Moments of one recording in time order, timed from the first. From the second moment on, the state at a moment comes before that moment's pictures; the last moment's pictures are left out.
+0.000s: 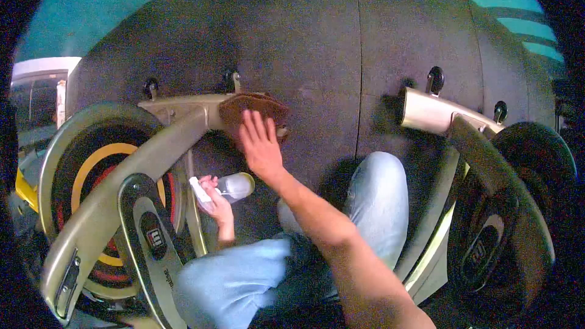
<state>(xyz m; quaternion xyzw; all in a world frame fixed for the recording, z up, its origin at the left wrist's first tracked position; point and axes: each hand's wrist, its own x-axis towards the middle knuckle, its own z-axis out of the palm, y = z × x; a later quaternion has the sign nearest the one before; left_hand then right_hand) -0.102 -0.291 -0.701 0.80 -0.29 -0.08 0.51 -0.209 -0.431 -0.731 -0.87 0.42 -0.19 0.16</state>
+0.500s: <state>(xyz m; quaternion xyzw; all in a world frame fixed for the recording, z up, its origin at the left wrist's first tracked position) -0.106 -0.303 -0.688 0.79 -0.35 -0.12 0.49 -0.205 -0.502 -0.722 -0.52 0.58 -0.37 0.51</state>
